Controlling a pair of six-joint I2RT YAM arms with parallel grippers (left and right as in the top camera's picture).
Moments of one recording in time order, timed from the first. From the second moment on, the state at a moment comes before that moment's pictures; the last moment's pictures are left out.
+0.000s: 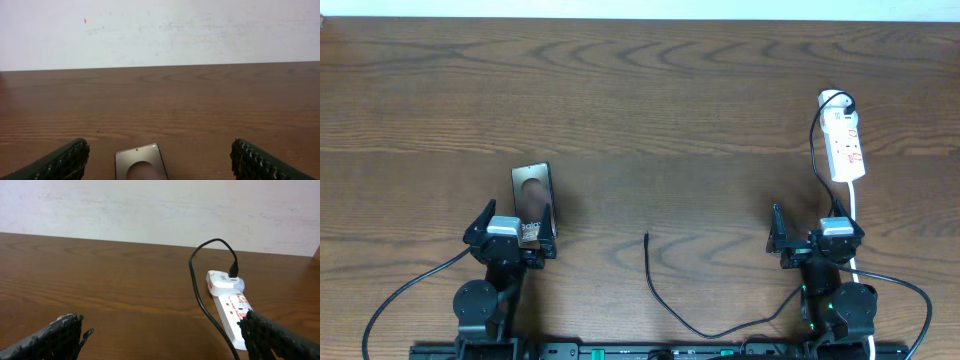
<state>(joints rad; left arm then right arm) 0.00 0.01 0.02 -0.10 0.11 0.01 0.09 0.01 0.01 -0.07 0.03 -0.04</state>
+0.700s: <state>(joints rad) 0.00 0.03 0.05 -0.15 0.12 0.01 0.09 0.01 0.01 -0.07 0.03 -0.04</state>
